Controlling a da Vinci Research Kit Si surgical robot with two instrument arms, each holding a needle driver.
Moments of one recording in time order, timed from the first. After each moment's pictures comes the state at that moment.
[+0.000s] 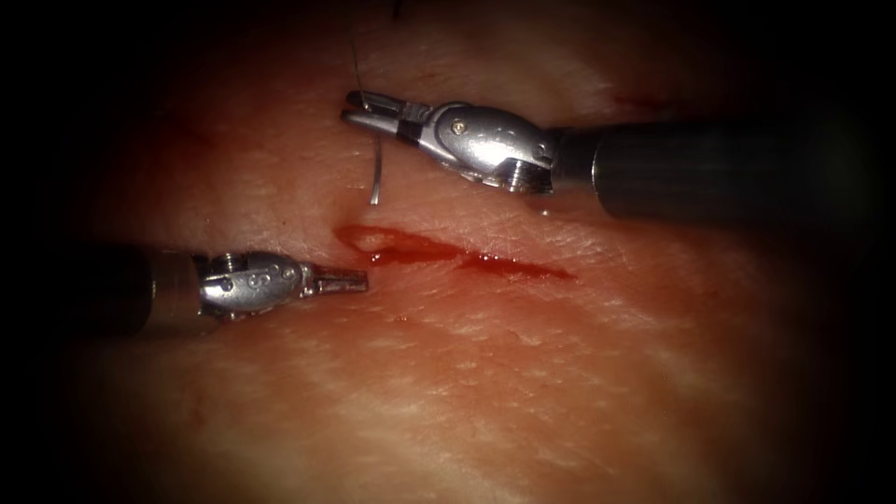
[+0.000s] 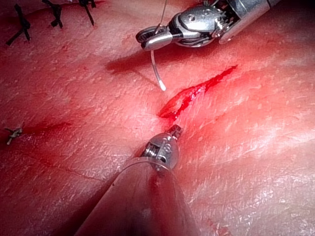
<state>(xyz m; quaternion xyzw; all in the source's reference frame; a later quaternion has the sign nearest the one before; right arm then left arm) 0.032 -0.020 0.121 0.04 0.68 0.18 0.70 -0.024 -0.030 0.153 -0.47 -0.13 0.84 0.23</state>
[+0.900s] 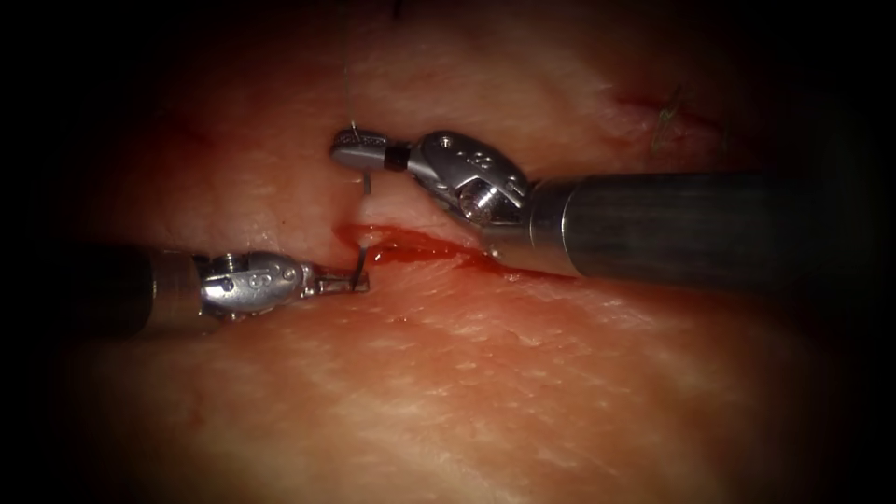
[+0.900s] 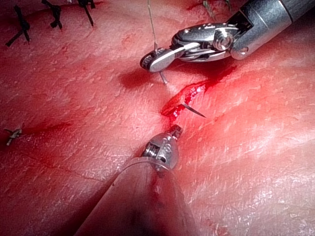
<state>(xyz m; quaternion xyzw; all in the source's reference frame) 0.032 -0.023 0.122 0.24 0.63 0.34 0.66 -0.024 -0.030 0.153 -0.46 -0.13 0.84 0.23</state>
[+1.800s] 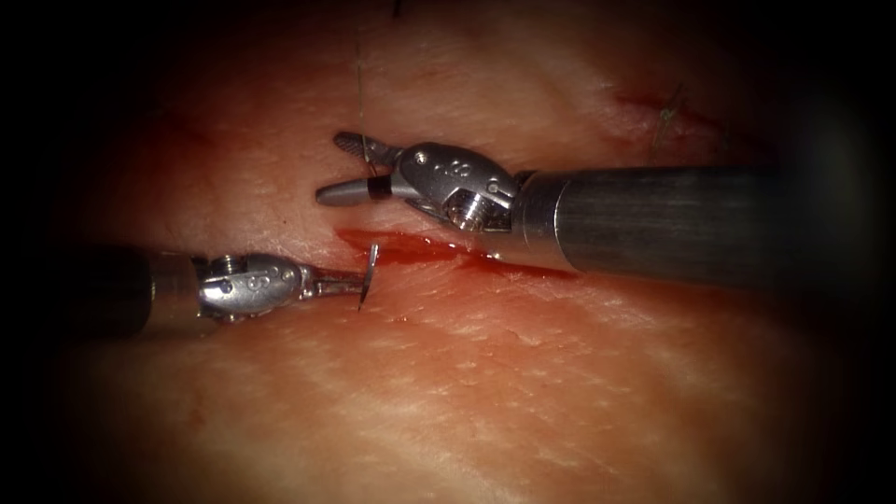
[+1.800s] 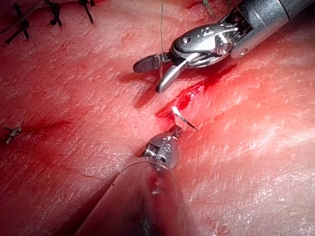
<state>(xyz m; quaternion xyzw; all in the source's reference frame) 0.034 -0.024 0.121 0.11 0.58 0.26 0.76 -0.024 -0.031 0.153 -0.47 -0.13 0.84 0.23</state>
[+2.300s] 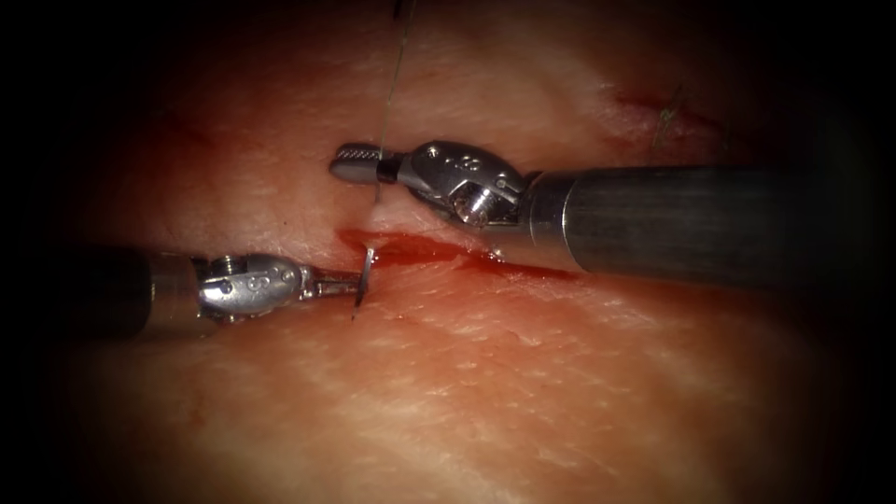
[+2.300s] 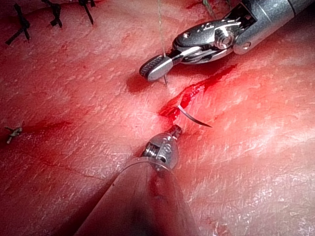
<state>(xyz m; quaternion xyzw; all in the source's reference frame) 0.032 -0.024 0.122 0.23 0.54 0.34 0.73 -0.024 -0.031 0.152 -0.47 -0.13 0.84 0.23</state>
